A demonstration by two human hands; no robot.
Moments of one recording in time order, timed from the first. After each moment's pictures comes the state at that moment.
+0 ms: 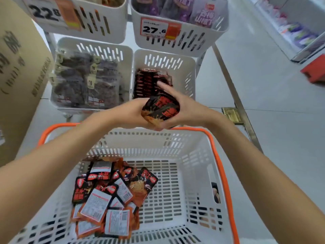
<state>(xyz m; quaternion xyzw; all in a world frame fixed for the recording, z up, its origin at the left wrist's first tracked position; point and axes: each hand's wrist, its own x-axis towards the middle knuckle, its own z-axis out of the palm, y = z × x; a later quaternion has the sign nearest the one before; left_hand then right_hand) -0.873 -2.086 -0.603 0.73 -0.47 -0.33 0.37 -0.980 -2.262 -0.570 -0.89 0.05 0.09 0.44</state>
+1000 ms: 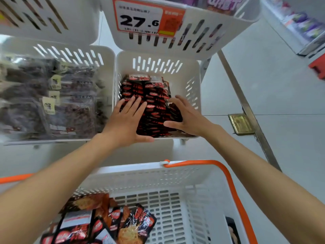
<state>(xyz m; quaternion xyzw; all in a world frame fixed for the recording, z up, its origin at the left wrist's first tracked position) -0.780 -2.160 -0.742 0.88 -0.47 -0.06 0.01 -0.892 -2.386 -0.720 -0.96 0.10 0.08 0.26</state>
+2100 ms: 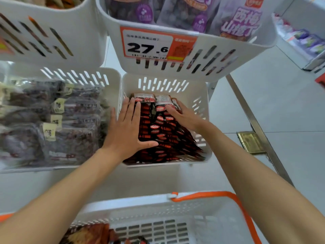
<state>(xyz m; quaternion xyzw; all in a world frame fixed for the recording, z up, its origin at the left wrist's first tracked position) -0.750 -2.173 -0.738 0.92 -0.39 -0.01 0.06 -0.811 -2.397 -0.717 -0.88 0.24 0.08 0.40</state>
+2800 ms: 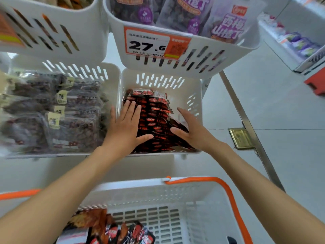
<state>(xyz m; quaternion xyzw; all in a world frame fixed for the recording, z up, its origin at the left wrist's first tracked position) -0.776 -2.163 -0.724 0.92 -0.39 -0.07 0.05 -0.900 -2.379 -0.704 -0.93 0.17 0.05 0.33</state>
